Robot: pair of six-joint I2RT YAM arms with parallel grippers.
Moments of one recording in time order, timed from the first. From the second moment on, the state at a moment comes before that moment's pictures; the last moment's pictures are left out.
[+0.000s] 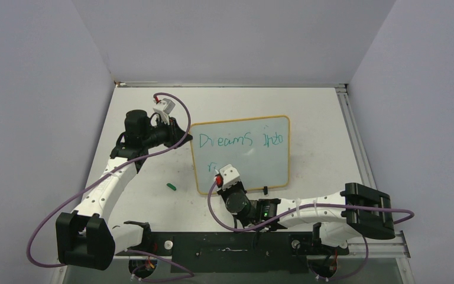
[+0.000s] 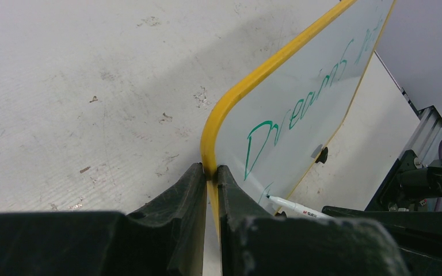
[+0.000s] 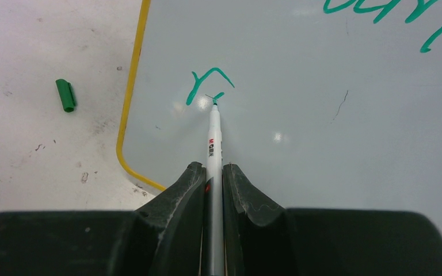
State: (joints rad) left arm -0.16 1.19 0.87 -0.13 0.65 -0.21; right arm 1.38 1.40 0.65 0.35 0.84 0.19
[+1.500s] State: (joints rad) left arm -0.16 1.19 0.87 -0.13 0.65 -0.21; right arm 1.38 1.38 0.65 0.27 0.84 0.24
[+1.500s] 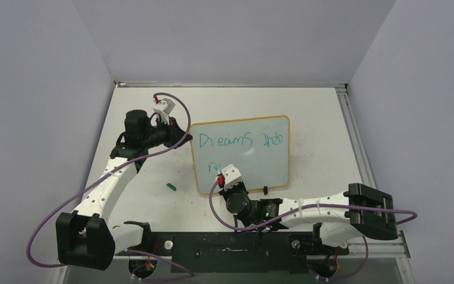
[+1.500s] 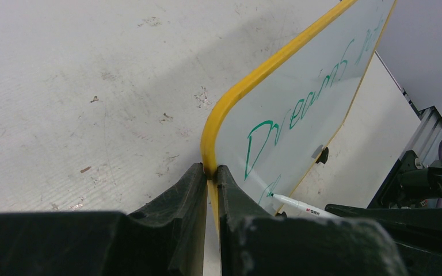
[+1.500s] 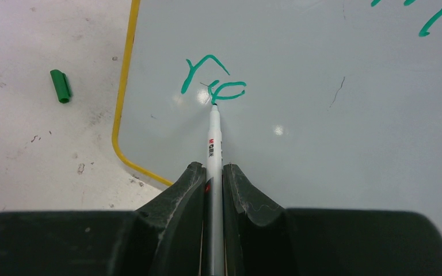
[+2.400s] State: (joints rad) left arm -0.16 1.19 0.87 -0.13 0.65 -0.21; right arm 1.33 1.26 0.62 0.25 0.88 0.22
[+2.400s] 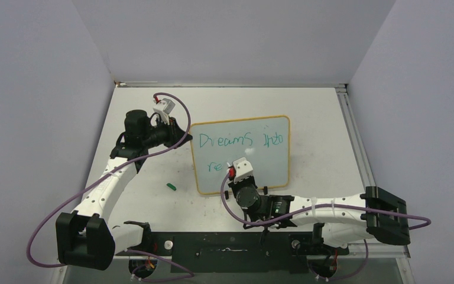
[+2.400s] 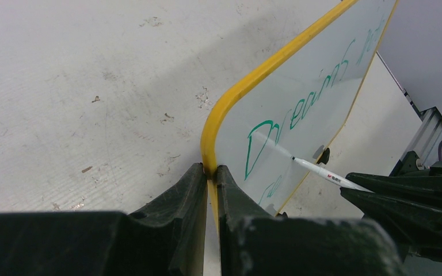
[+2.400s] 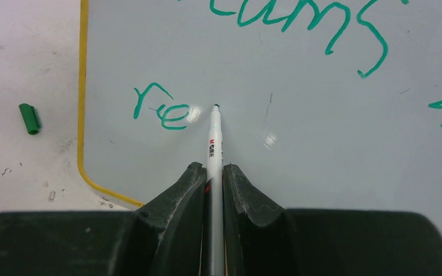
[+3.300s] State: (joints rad) left arm -0.16 1.19 0.87 -0.13 0.65 -0.21; right arm 1.36 1.28 0.61 0.21 0.85 0.25
